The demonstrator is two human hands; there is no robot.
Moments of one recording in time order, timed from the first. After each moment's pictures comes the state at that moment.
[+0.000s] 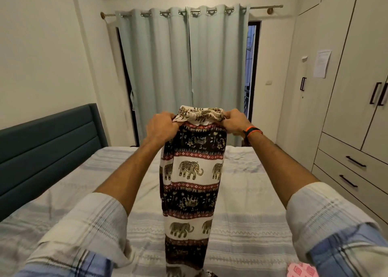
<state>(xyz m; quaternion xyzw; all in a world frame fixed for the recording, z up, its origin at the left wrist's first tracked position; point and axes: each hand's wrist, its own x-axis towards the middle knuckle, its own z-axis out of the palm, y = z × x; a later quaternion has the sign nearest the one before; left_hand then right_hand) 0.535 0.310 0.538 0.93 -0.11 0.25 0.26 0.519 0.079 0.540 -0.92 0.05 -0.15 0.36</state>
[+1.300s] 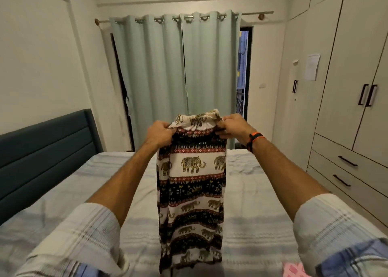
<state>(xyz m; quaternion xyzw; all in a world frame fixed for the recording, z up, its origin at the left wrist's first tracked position) 0.532 0.304 0.531 0.87 -0.09 0.10 0.47 0.502 0.064 0.534 -0.80 0.04 -0.13 0.59</state>
